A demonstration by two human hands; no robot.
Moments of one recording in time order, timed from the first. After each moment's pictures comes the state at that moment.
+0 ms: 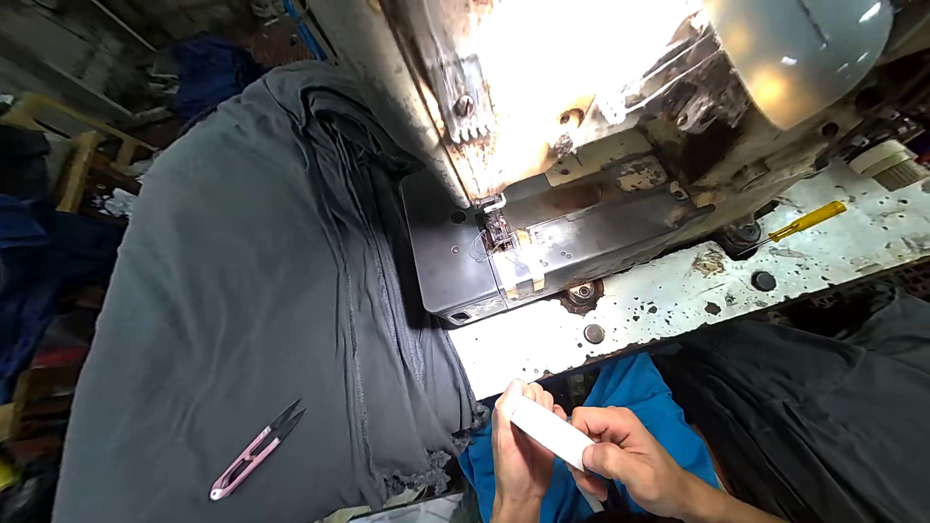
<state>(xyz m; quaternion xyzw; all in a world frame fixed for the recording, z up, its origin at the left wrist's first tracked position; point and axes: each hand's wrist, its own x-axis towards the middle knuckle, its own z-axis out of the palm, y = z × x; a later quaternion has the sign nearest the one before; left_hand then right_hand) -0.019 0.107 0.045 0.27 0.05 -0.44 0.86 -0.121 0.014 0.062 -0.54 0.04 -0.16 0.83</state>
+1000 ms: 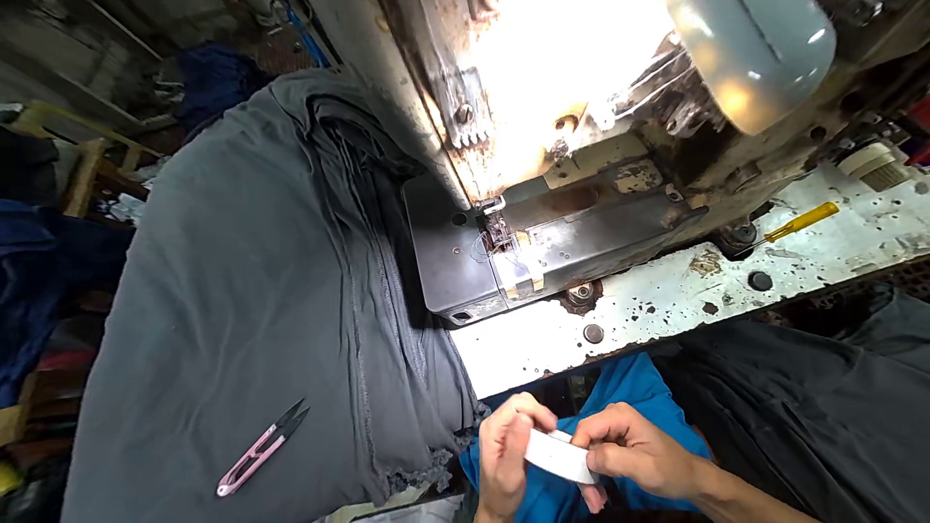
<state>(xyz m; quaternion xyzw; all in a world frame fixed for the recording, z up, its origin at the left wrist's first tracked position) 0.002 0.133 0.031 0.48 -0.33 -0.33 0.74 -0.130 -0.004 0.055 -0.54 -0.02 -0.08 0.83</state>
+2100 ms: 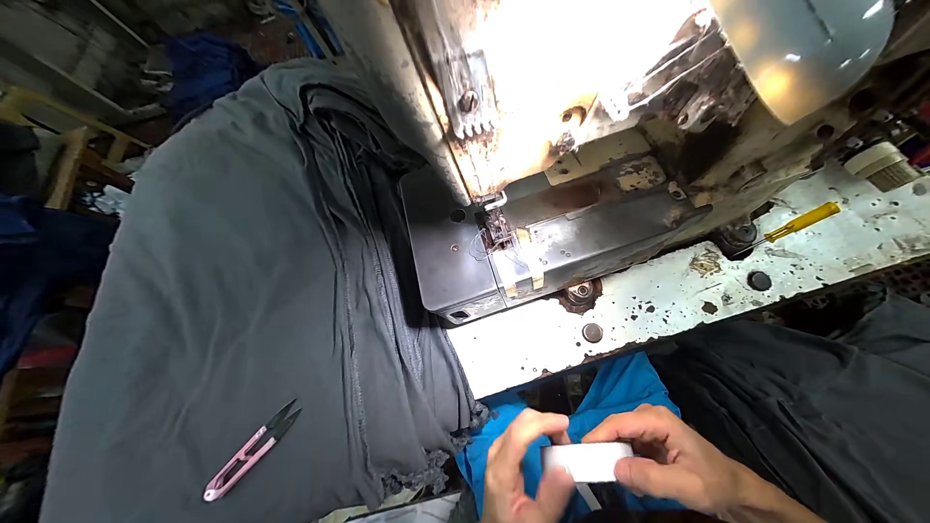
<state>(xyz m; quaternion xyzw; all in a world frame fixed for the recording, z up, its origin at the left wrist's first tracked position) -0.009 0.137 0.052 0.56 -0.47 -0.19 0.66 -0.149 -0.018 0.066 -0.62 -0.03 -0.13 0.77</state>
